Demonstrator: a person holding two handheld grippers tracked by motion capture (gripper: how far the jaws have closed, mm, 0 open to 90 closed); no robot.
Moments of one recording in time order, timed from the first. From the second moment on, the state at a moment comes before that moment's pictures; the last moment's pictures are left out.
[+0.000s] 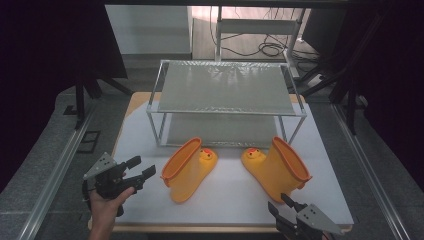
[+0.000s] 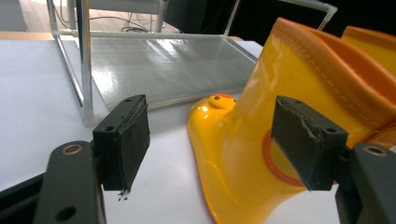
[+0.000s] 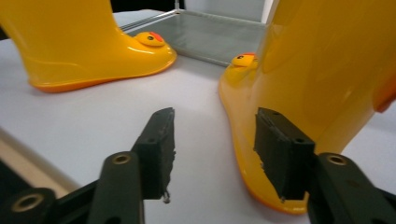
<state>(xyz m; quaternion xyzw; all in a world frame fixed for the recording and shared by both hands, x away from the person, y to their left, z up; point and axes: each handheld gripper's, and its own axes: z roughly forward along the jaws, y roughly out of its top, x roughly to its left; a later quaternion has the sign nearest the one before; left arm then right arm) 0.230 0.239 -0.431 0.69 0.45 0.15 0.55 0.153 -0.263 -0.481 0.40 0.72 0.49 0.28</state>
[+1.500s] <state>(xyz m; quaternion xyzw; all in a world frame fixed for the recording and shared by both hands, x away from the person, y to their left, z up) 0.211 0.177 -0.449 0.73 0.38 0.08 0.57 0.166 -0.318 -0.465 0.45 0.68 0.52 0.24</state>
